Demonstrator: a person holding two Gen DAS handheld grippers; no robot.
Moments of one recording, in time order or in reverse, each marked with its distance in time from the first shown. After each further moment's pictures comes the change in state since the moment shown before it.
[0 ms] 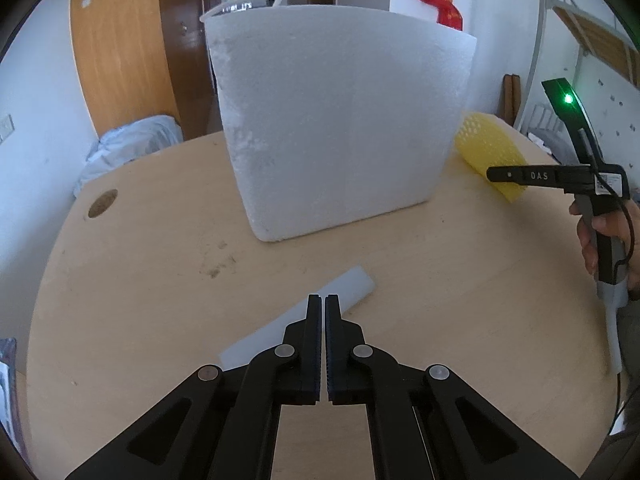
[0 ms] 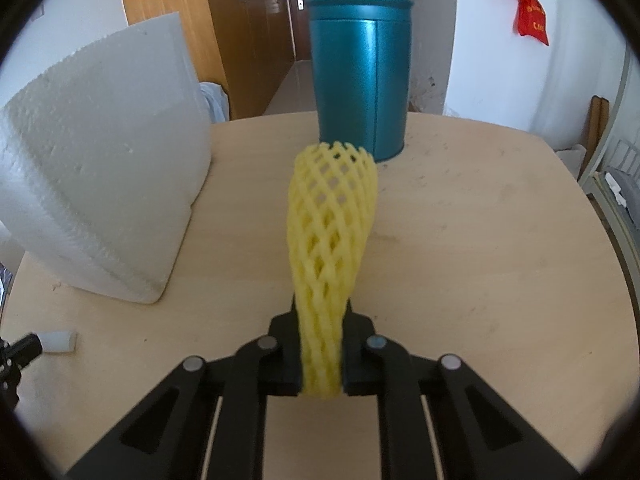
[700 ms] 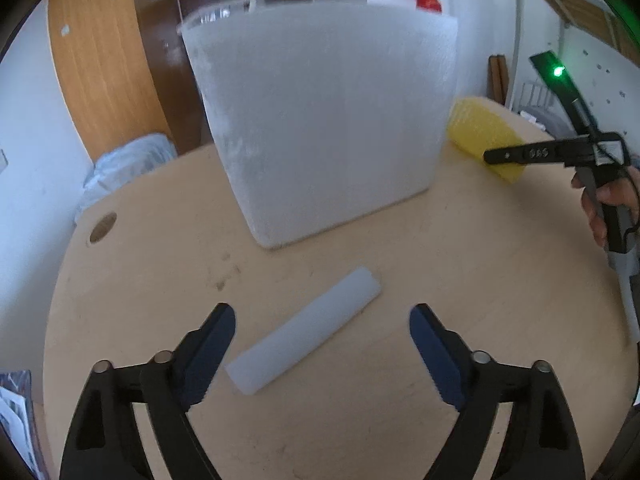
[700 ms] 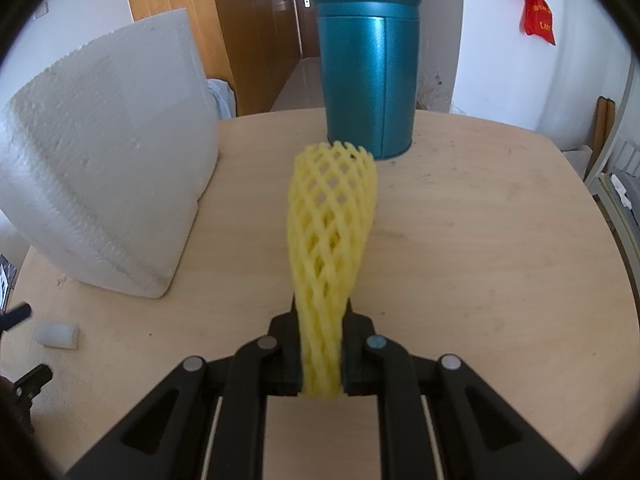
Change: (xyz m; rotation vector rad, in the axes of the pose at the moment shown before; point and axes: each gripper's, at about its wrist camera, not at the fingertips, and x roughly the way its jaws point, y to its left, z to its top) left arm -0.001 -0.004 -0.002 0.101 -0.020 0.016; right arm 0.002 -0.002 0.002 -0.008 0.008 0.021
